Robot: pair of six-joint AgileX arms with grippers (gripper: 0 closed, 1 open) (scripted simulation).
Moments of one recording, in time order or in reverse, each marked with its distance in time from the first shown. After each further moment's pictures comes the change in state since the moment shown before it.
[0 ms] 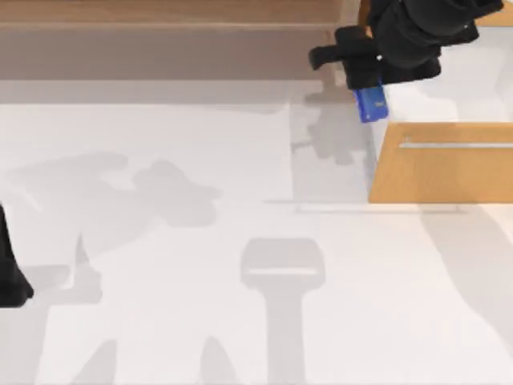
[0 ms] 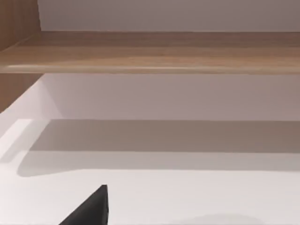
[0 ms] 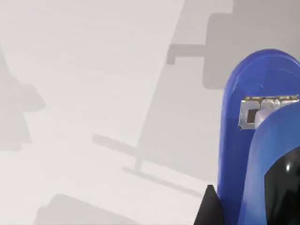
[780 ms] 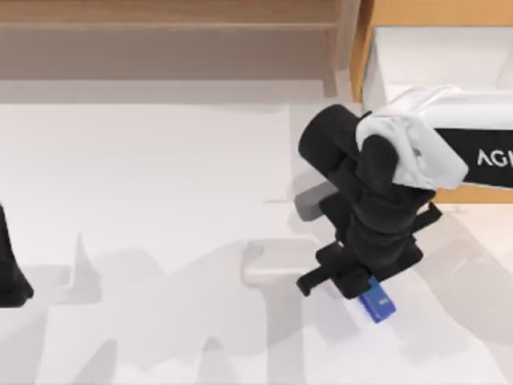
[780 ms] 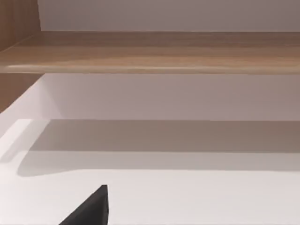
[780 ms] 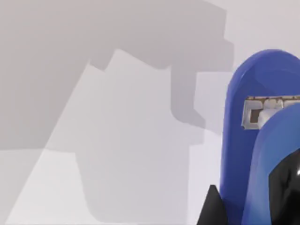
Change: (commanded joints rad) left arm 0.000 0.000 0.000 0.000 0.000 0.000; right arm 0.221 -0.013 -0.551 0.081 0.020 -0.023
